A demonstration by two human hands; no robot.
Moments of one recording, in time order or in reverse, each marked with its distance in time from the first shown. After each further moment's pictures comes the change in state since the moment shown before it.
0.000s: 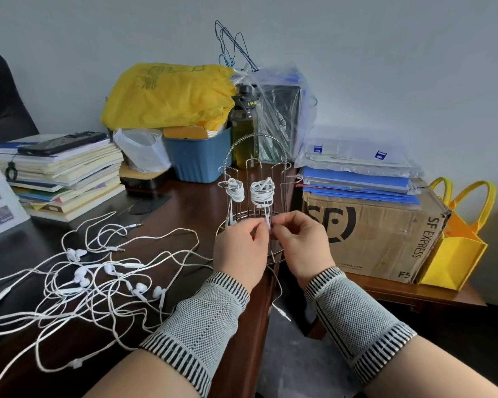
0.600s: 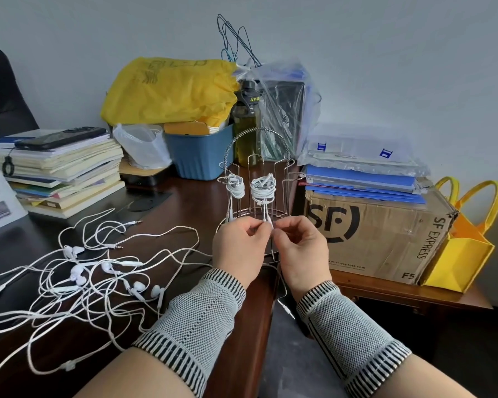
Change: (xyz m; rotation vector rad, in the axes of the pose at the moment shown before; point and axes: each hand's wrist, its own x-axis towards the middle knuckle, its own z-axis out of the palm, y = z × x) left_hand 0.006 -0.008 0.004 -0.145 0.003 -0.078; right_hand -0.012 0.016 0.012 0.042 0.115 -0.047
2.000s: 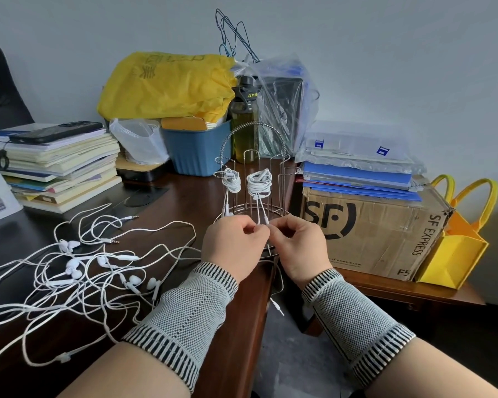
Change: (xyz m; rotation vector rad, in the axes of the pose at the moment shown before) left_hand -0.004 0.003 -0.011 0.191 -0.048 0.022; right_hand 0.010 -0.001 -0.012 -0.312 -0.165 -0.091
